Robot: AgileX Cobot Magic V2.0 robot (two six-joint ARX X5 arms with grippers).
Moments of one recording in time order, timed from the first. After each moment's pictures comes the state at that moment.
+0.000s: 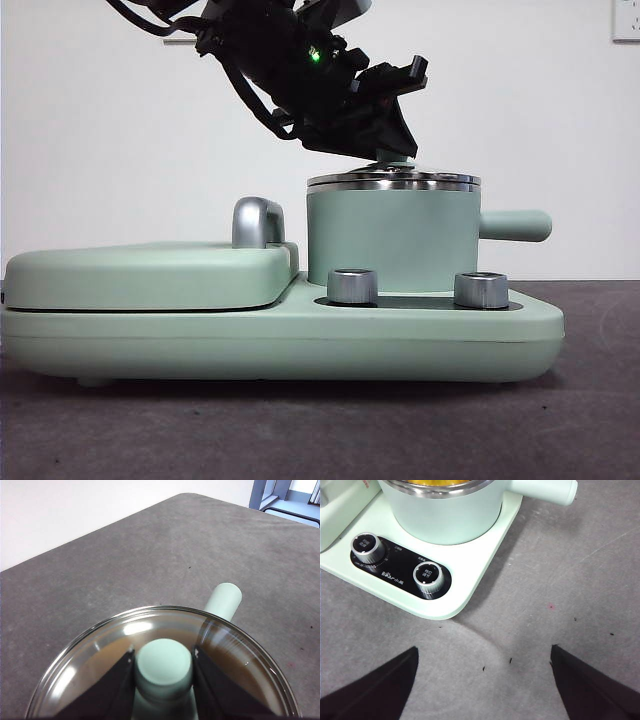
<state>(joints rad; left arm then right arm) -0.73 1.76 1.22 0.23 0.08 0.07 0.54 0.62 0.82 -0.96 0.08 0.09</state>
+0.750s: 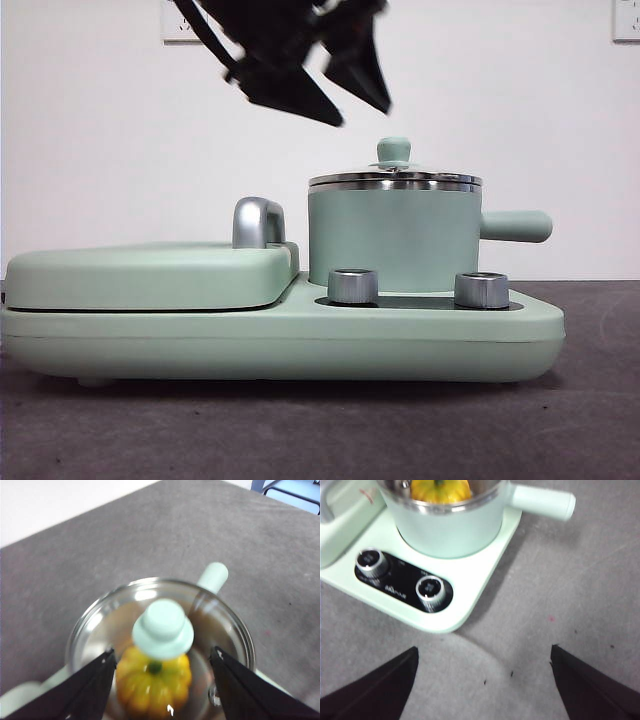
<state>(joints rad) -0.71 1.55 1.22 -0.10 0.08 0.04 0.54 0.62 0.82 -0.91 0.08 0.09</state>
